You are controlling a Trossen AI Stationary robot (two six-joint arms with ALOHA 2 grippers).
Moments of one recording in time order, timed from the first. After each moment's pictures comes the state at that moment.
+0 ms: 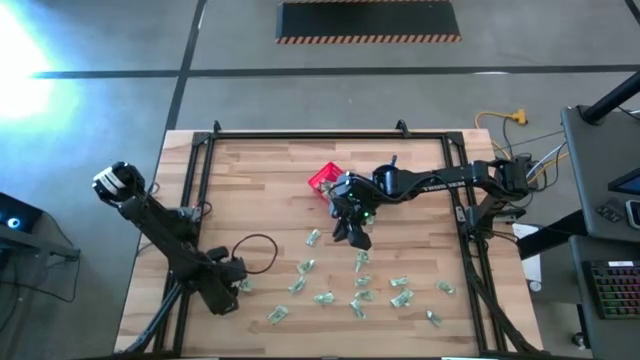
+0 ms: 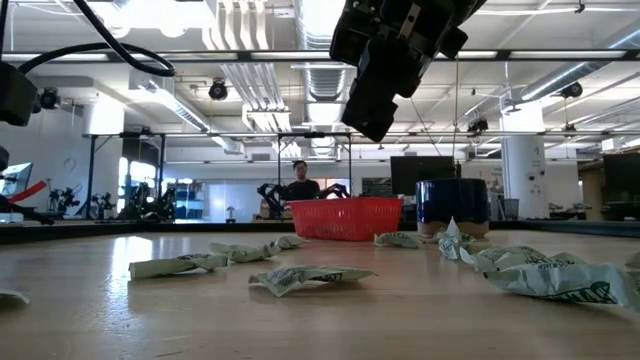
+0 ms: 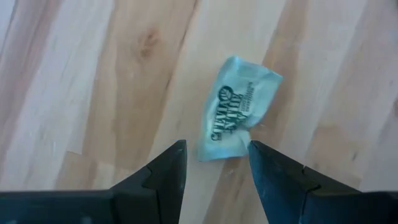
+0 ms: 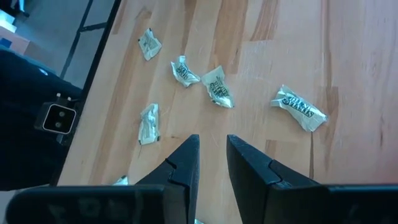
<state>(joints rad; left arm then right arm) -0.85 1.37 0.65 -0.59 -0.17 -1.21 -0.07 1.71 1.19 -0.38 -0.52 0.08</state>
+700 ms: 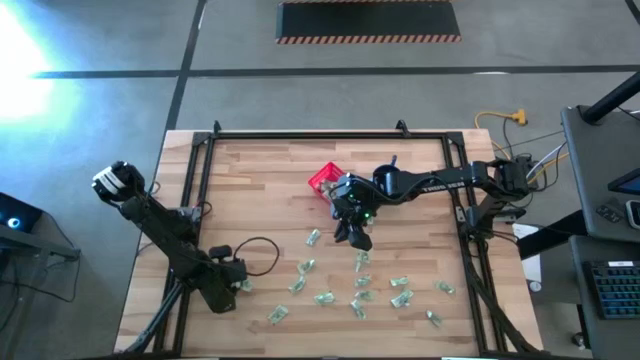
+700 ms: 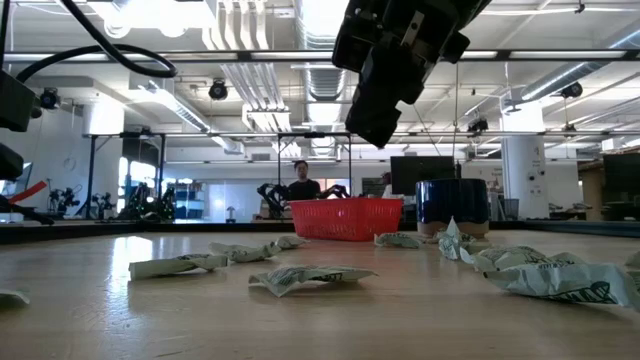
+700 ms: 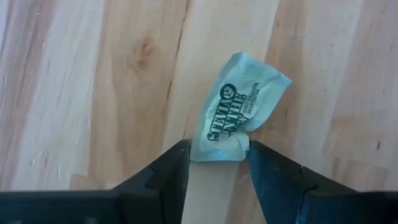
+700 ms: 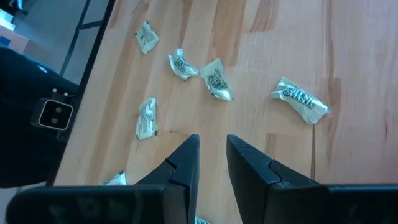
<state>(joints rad) -0.85 1.37 0.60 -0.53 -0.17 -1.08 -0.07 1.71 1.17 -0.36 -0.52 0.08</state>
